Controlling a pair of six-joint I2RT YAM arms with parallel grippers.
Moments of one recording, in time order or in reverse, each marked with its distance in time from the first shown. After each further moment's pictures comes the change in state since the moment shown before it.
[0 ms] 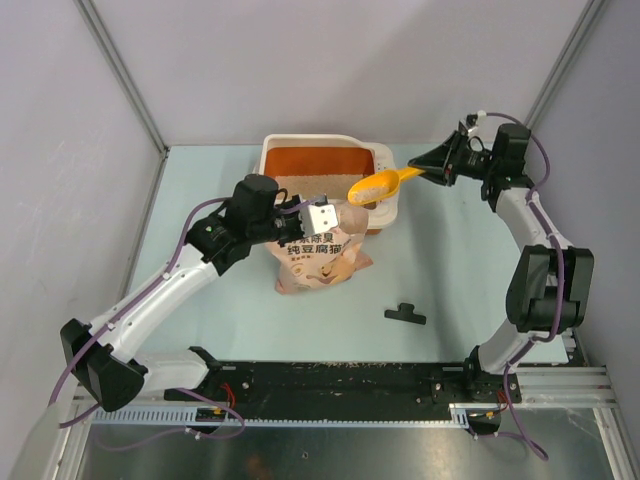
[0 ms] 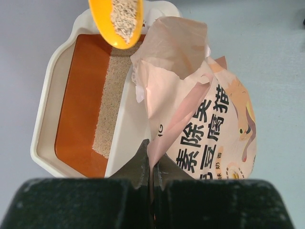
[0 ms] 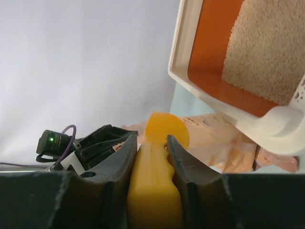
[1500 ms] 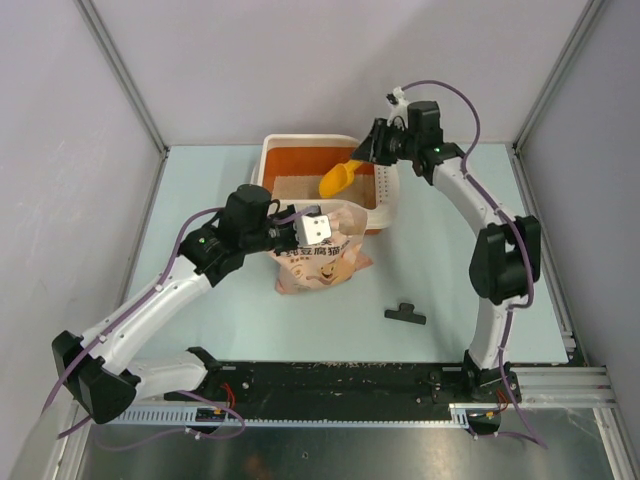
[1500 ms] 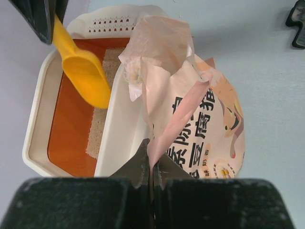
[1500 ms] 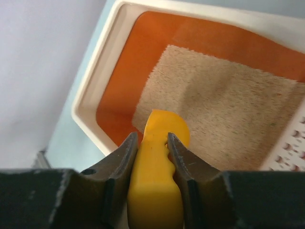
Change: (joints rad) left arm 0.000 -0.076 -0.088 0.029 0.040 -0.001; right arm 0.375 0.315 0.491 -0.312 0.602 -0.549
